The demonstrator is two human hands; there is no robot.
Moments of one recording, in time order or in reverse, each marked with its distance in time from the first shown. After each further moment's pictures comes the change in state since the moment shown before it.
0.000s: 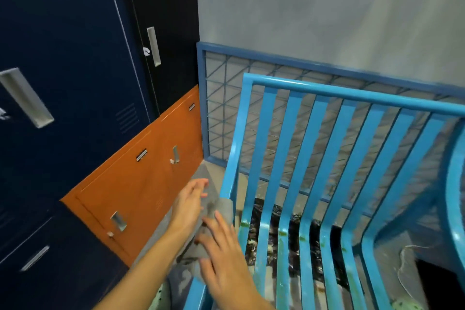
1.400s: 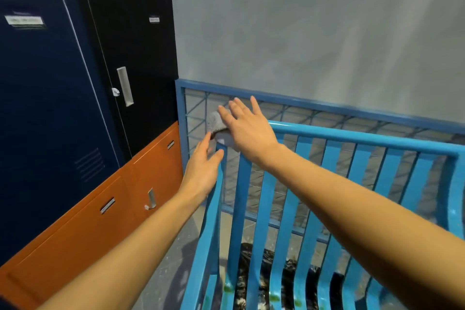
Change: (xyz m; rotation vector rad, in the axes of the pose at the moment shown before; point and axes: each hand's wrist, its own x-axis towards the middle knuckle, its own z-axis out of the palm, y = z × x) left_hand 0.098 0.141 0.068 0.023 -0.100 0.351; right_hand 0.281 0.050 -0.225 -1.052 0.075 -0.144
